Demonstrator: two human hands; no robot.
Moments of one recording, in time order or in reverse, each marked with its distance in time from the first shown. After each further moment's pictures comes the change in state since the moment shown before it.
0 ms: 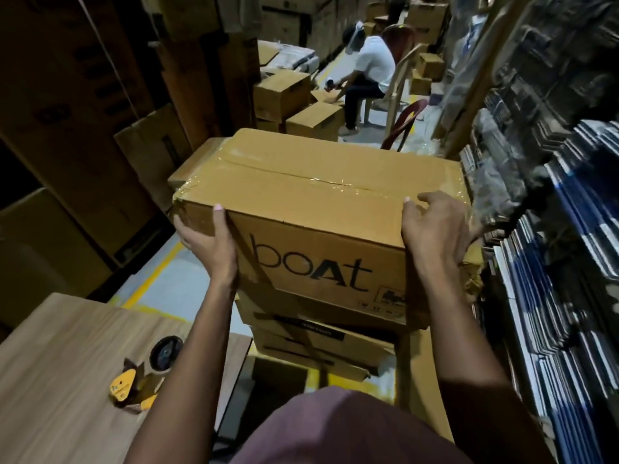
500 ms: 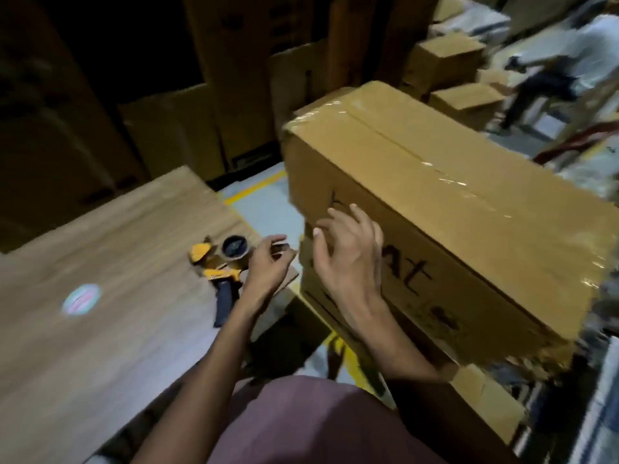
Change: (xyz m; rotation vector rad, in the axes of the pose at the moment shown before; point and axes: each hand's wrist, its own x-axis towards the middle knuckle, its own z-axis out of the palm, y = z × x) left_hand -0.128 -0.046 -0.104 0.289 -0.139 -0.185; right_hand -0.157 -0.068 0.036 0.429 -0.443 -0.825
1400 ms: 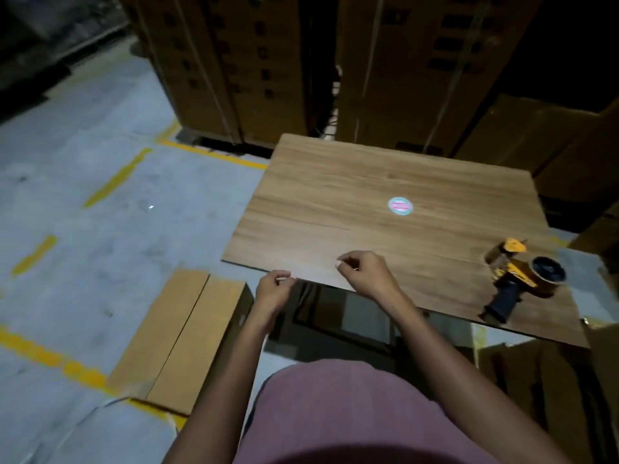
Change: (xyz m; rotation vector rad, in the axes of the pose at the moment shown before) left_hand -0.372 -0.254 -0.349 -0.301 0.929 -0.581; right_hand -0.266 -0.330 0.152 0.349 -1.328 -0.439
